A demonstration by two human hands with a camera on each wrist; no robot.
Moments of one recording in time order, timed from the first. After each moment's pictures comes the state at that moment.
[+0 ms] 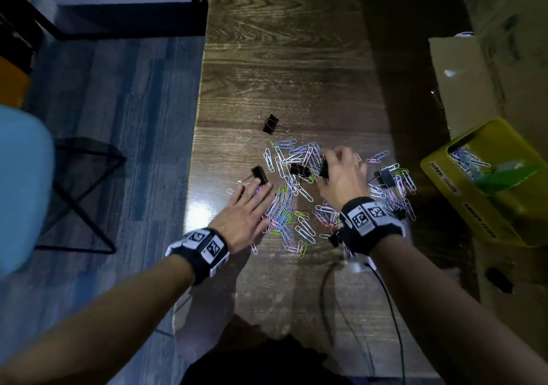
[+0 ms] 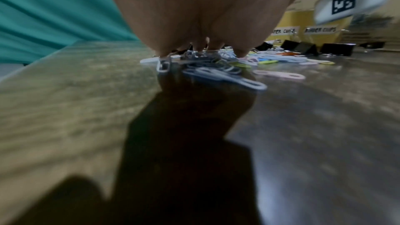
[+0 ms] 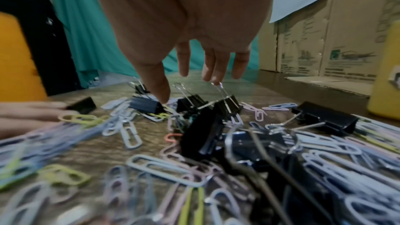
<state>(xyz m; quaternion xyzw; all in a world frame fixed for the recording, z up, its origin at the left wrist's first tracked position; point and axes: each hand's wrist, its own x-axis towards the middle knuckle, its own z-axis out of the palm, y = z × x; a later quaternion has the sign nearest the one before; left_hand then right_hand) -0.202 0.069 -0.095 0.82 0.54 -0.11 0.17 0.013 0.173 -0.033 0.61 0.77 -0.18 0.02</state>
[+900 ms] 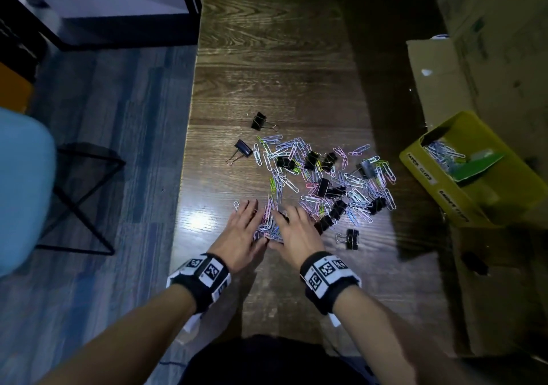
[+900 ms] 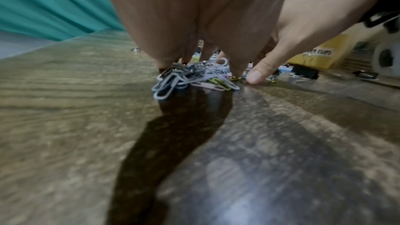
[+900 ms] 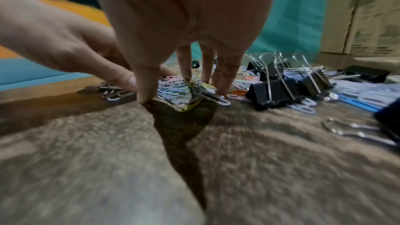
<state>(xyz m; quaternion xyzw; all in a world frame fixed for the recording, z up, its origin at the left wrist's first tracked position) -0.162 0.011 -0.081 0.72 0.62 0.00 0.31 0.002 0.053 -0.059 0.48 0.84 -0.24 0.10</state>
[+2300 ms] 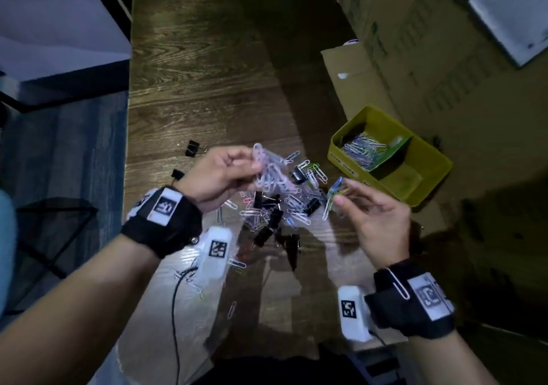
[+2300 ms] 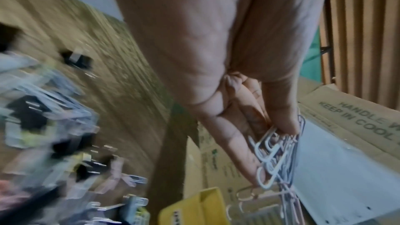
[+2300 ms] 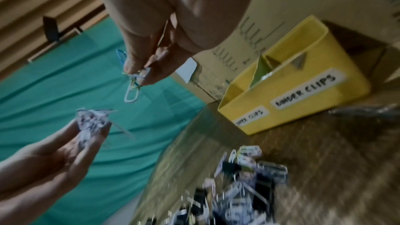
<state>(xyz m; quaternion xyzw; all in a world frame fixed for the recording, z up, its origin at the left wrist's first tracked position) -0.049 0.147 0.086 0.40 0.45 0.35 0.72 0.196 0.077 0.067 0.57 0.43 -0.47 -0.51</state>
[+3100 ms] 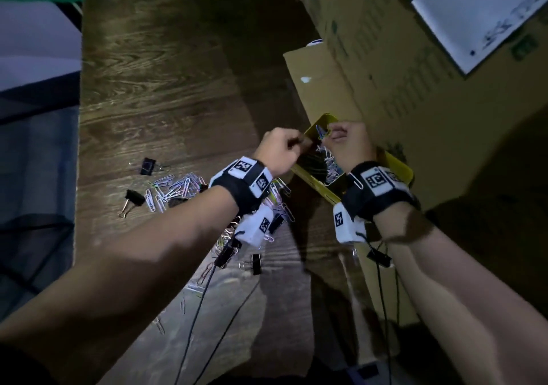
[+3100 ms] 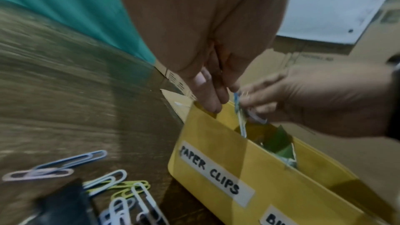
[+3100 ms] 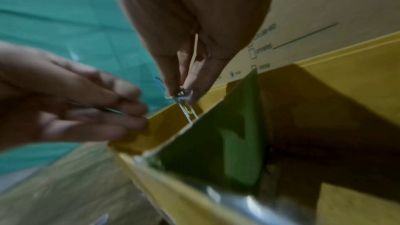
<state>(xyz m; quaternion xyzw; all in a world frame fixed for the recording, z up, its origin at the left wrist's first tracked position) 0.116 0.258 0.011 0.68 0.56 0.21 0.43 0.273 0.251 0.017 0.74 0.50 -0.34 -0.29</state>
